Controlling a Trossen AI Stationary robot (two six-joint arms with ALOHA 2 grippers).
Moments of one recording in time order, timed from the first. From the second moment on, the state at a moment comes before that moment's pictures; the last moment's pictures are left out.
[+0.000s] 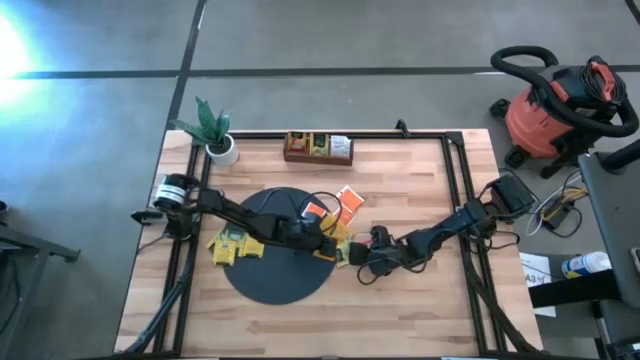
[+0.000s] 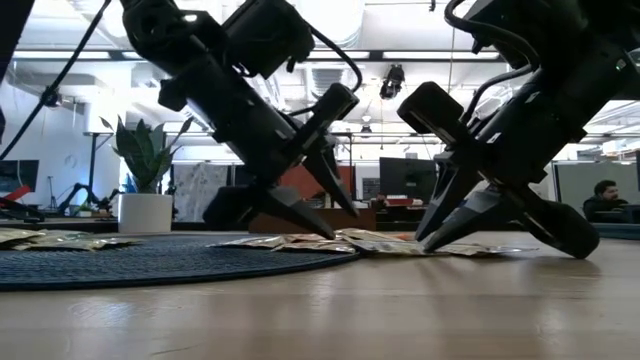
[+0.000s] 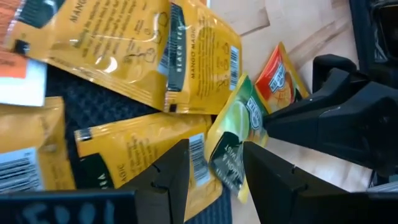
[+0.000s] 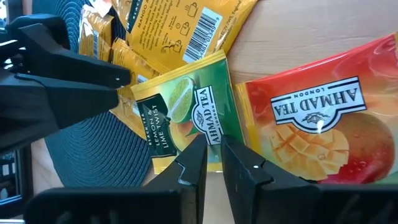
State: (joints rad) left arm -0.16 1.86 0.97 0.17 -0.15 -1.31; right arm 0.38 1.75 0.70 0.14 0.42 1.83
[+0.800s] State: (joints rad) left arm -0.16 1.91 1.00 0.23 -0.09 -1.27; right arm 0.38 1.75 0.70 0.15 0.47 1.87
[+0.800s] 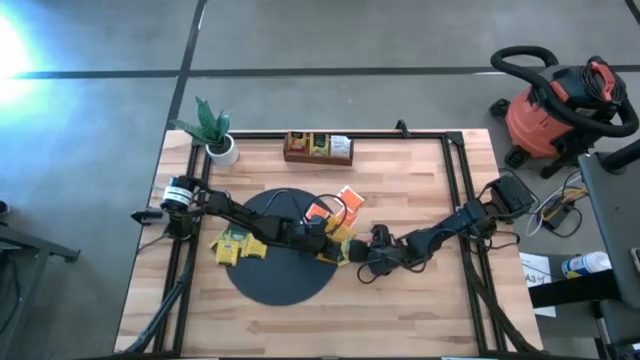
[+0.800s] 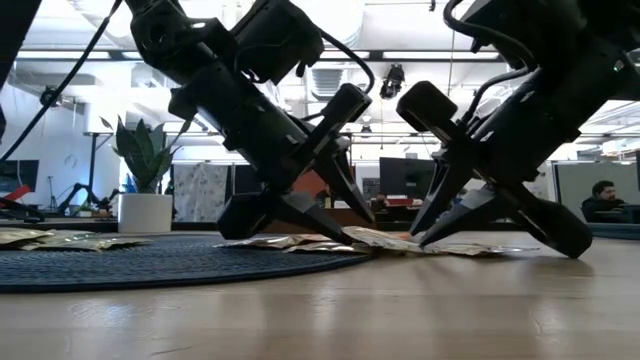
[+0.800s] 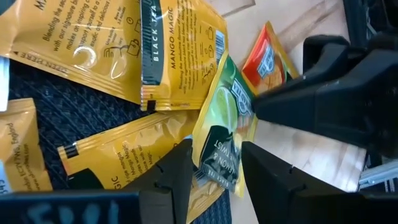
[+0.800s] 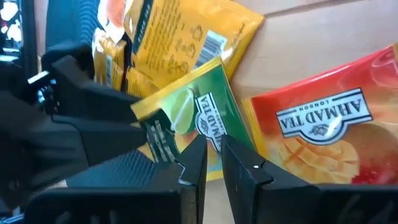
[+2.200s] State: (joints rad) left arm -0.16 1.73 1.40 -0.53 -0.11 -0.26; right arm 0.30 1.43 0.80 0.10 0.37 0.76
